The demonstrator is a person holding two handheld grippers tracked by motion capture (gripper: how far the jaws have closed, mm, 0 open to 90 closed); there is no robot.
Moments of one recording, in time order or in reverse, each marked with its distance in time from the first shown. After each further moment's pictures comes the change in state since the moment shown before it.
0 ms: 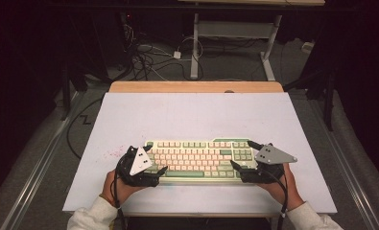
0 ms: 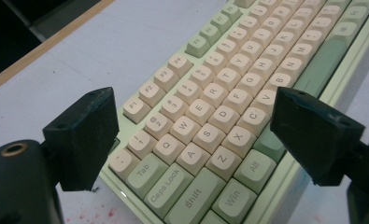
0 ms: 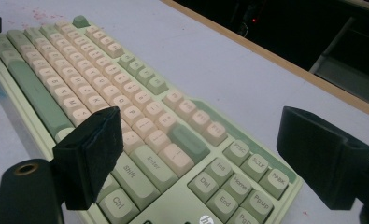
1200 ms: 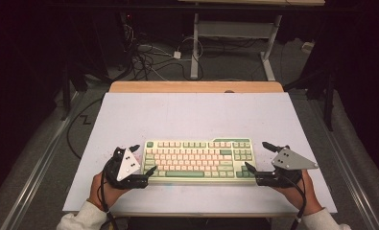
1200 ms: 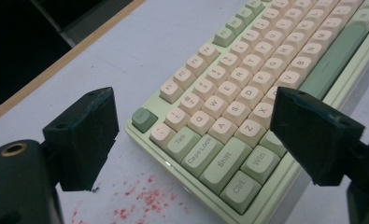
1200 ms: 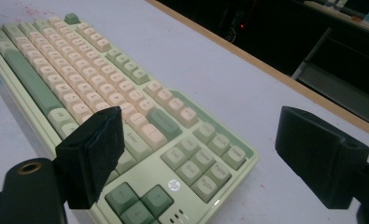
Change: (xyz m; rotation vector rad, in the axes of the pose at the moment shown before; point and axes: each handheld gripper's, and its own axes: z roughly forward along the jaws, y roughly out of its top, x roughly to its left) left arm 0.008 -0.015 -0.029 -0.015 0.086 0.022; right arm -0.015 -0.009 -0.037 -0.017 -0.045 -0.029
